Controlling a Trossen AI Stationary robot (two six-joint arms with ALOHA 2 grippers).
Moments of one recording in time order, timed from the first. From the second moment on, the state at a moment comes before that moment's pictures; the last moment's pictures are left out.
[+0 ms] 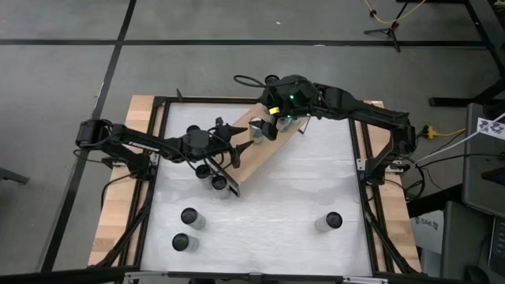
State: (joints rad) left arm 0.05 1.39 0.66 0.64 -0.41 -0.06; right arm -0.20 1.68 1.87 -0.74 0.03 -0.03
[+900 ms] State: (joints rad) left arm 0.05 1.39 0.66 0.64 -0.40 -0.05; right arm -0.20 1.68 1.87 -0.75 -0.24 -0.45
